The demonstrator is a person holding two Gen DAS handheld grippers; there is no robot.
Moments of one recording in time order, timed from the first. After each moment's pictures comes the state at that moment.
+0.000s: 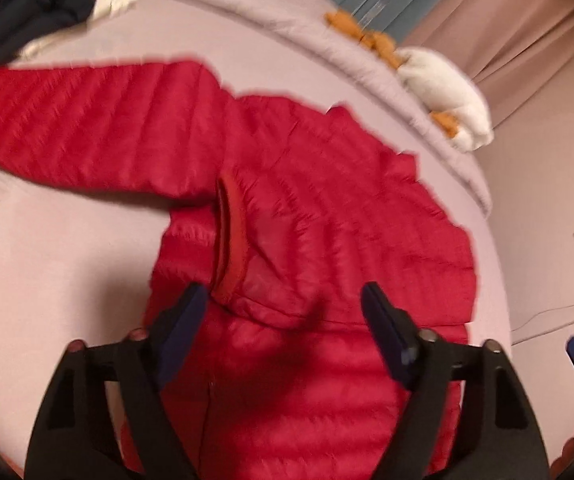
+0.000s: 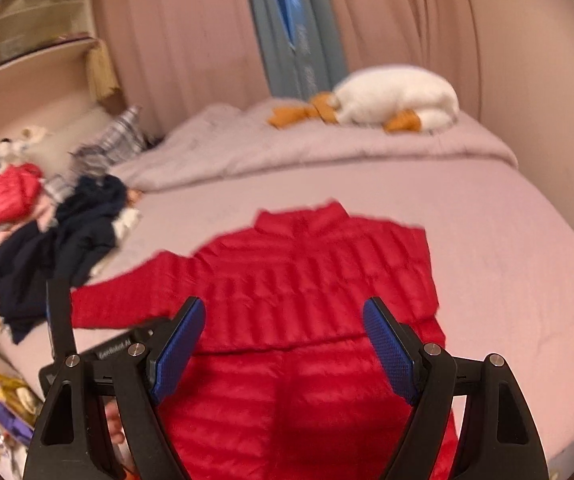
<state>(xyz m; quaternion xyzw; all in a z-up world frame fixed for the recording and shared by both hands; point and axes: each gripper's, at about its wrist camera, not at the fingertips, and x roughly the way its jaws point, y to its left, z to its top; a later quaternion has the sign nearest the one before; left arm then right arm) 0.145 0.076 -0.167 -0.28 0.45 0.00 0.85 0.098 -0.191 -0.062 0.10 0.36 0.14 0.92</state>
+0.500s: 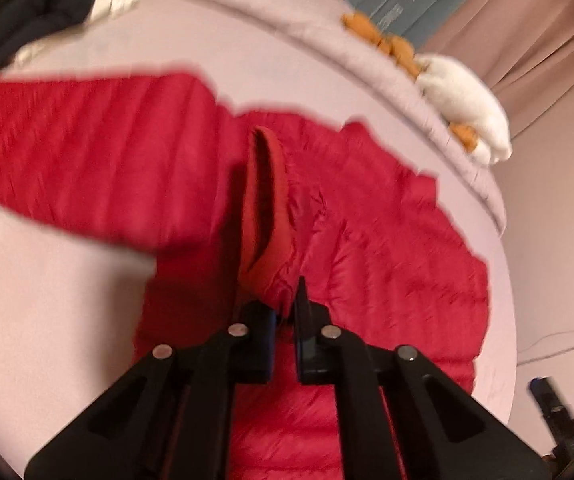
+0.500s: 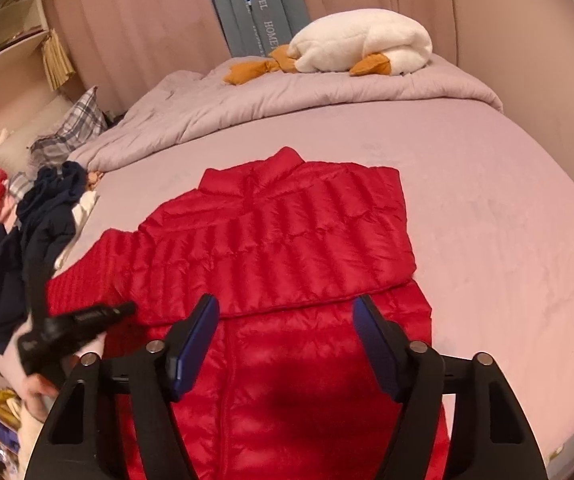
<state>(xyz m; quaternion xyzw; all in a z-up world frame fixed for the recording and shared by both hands) 0.181 0.083 -0.140 -0.29 0.42 0.02 0.86 0.133 -0.226 -0.101 0.12 0.41 0.12 0.89</state>
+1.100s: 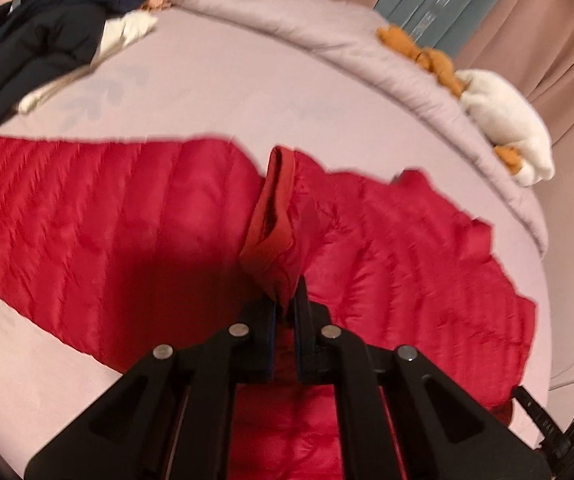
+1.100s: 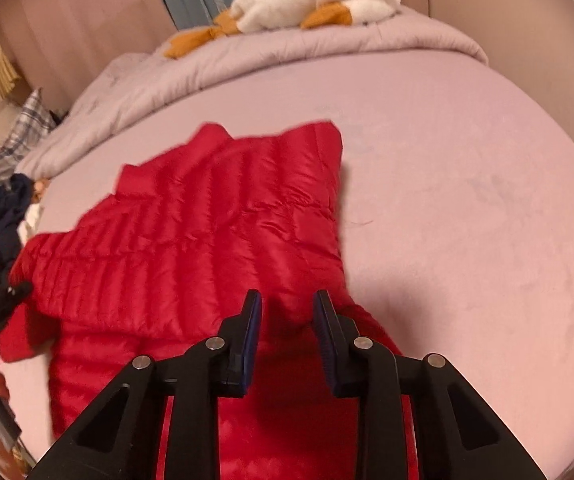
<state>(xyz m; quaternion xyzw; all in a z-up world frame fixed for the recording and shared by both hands) 0.236 0.127 -0.164 -0.25 0.45 0.09 0.85 0.226 -0.249 -0.176 0.13 0.49 0.06 0.86</state>
